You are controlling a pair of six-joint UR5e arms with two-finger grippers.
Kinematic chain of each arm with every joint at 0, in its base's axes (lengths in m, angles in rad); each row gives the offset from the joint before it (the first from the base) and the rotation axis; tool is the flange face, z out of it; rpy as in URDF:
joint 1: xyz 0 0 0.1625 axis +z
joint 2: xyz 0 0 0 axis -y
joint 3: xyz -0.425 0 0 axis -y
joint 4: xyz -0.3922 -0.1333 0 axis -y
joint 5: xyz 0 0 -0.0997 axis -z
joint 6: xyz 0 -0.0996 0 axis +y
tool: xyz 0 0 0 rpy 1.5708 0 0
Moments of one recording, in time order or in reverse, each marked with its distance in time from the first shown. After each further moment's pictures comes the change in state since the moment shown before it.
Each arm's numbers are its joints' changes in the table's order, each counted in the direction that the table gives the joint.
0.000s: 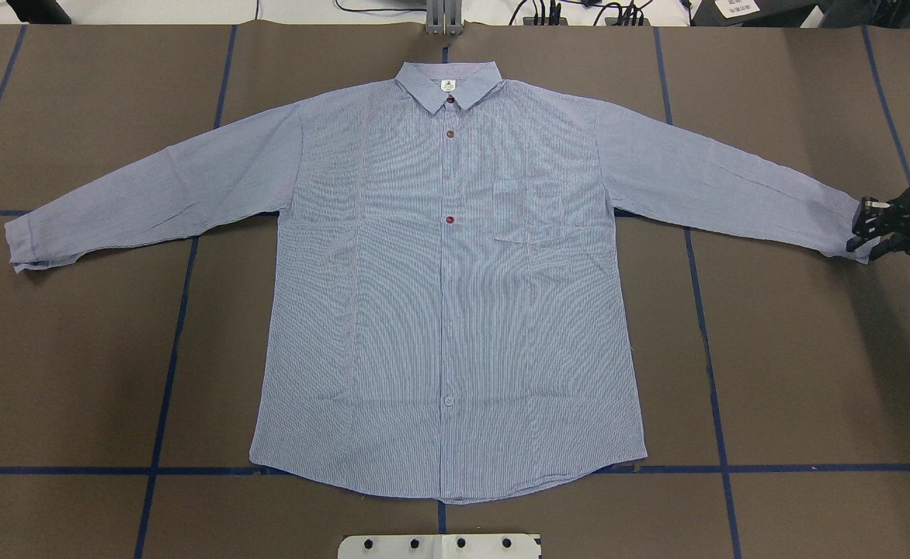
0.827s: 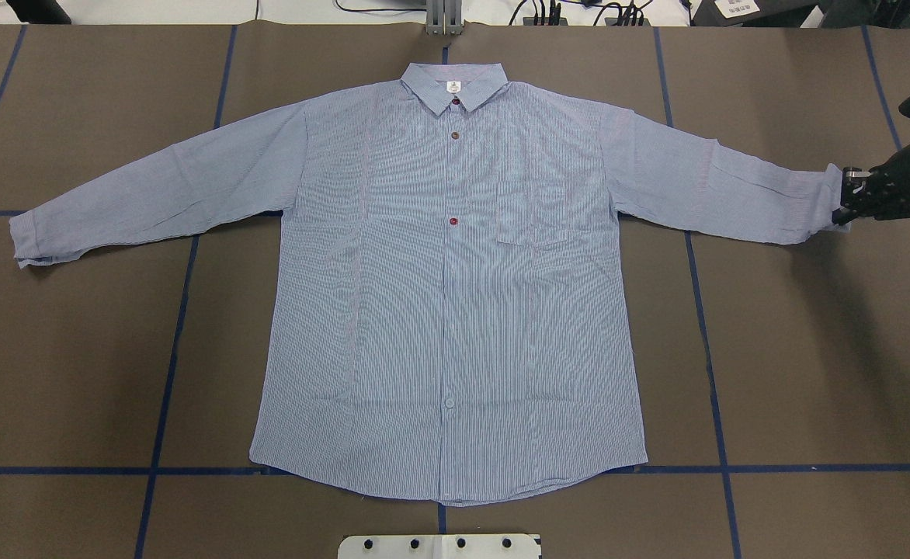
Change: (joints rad) left arm -0.001 0.000 -0.007 0.001 0.000 0.000; right arm 0.002 0.015 0.212 -0.010 -0.018 -0.096
